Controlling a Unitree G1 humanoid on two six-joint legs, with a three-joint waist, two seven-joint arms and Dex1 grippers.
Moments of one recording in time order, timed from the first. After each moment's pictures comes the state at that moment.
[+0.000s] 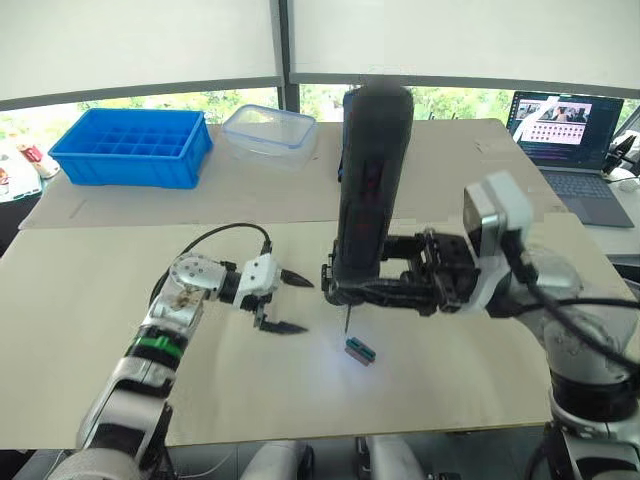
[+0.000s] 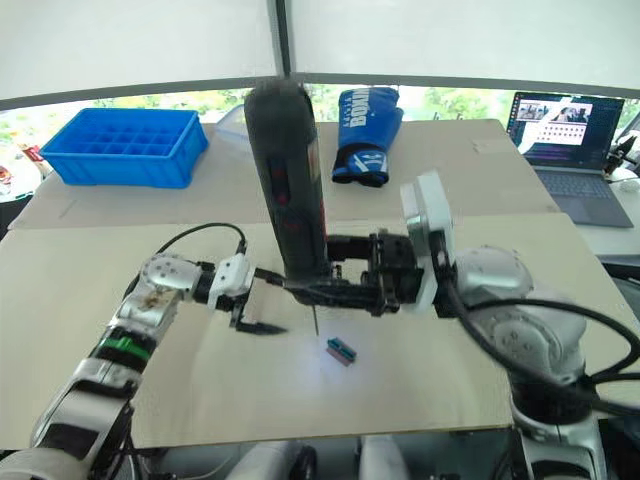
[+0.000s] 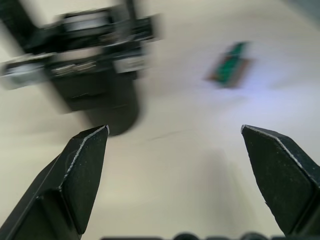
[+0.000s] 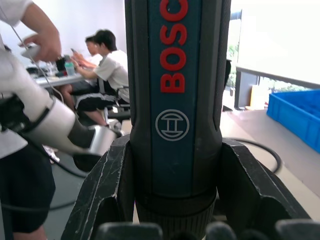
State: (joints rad) left arm -0.55 0.54 -0.23 0.30 -0.20 -0.08 -1.53; right arm -0.42 -0.60 -0.05 -0.59 0.94 0.68 0.90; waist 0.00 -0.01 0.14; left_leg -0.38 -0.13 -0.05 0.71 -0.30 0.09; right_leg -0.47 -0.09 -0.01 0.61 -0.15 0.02
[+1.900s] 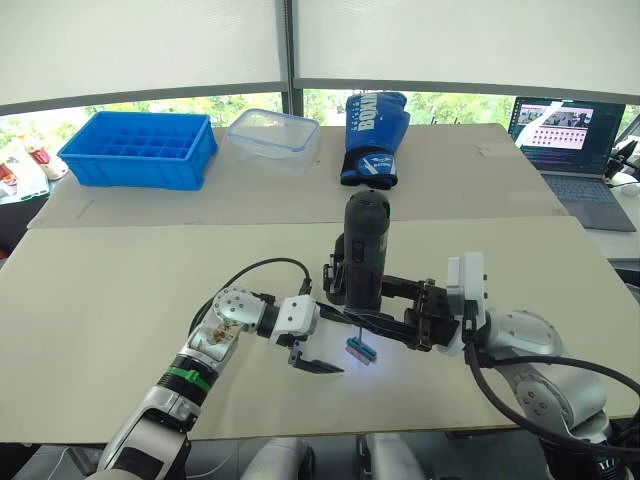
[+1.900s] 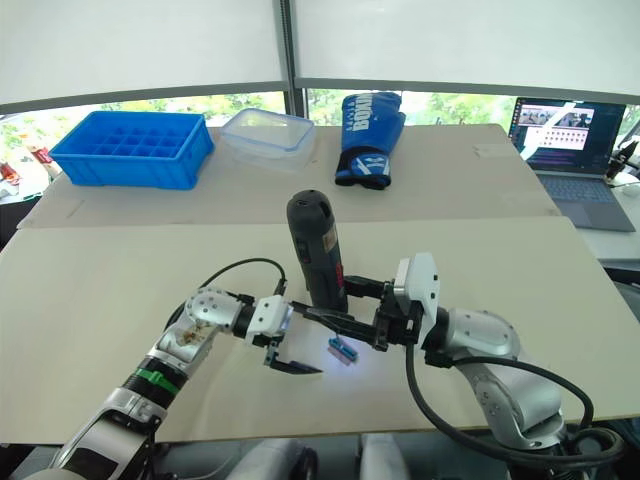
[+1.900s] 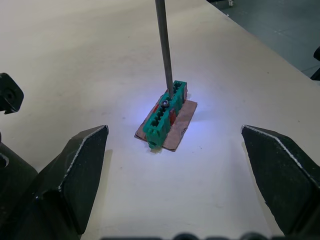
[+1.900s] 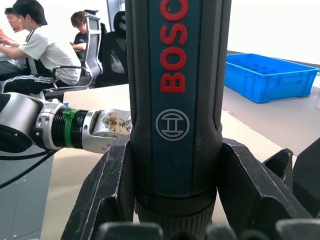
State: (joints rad) left arm -0.50 0.39 -0.35 0.33 -0.14 -0.20 -1.38; right arm -0.14 -0.53 0.02 -0.59 0.64 0.42 0.87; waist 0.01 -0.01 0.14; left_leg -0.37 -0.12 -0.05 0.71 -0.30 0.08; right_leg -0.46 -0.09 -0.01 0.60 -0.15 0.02
